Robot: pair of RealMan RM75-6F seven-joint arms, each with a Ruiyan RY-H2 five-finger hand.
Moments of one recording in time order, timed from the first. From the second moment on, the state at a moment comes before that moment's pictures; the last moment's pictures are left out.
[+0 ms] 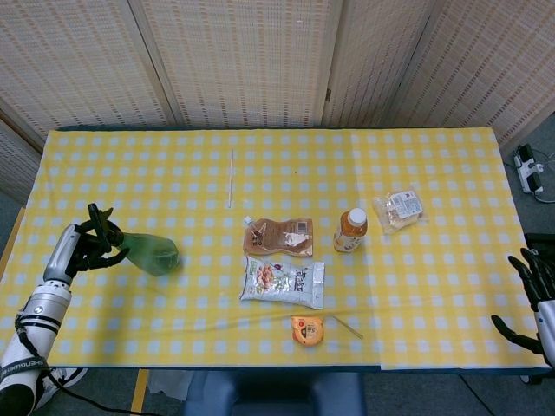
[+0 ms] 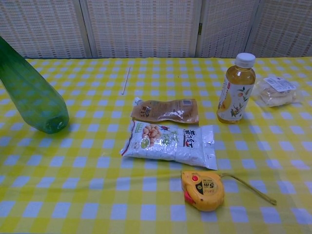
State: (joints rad) left arm -0.38 -0.98 -0.43 -2.00 0.79 0.96 -0.28; right arm -0.03 -0.97 0.01 -1.65 -1.60 1.60 0.19
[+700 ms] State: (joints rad) left arm -0.41 -1.00 -0.39 -1.95 0.80 0.95 -0.32; right arm -0.03 -0.97 0.01 -1.66 -1.60 1.59 0.18
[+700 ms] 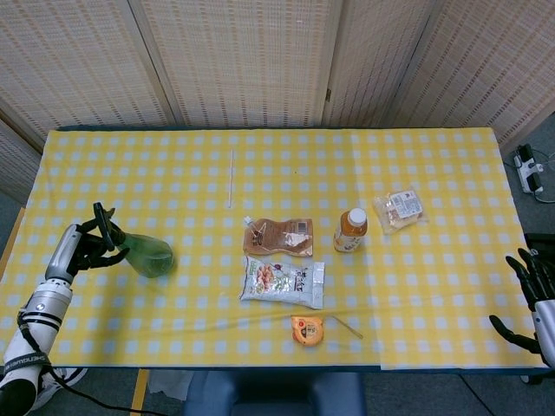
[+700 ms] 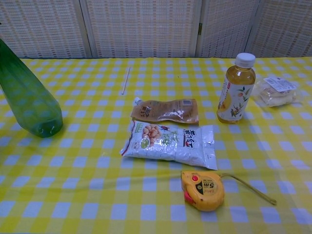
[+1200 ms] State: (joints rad) left arm -0.41 -1.00 -0.37 -1.93 0.84 0.96 -0.36; right arm -0.03 -0.97 0.01 -1.66 -1.60 1.59 0.17
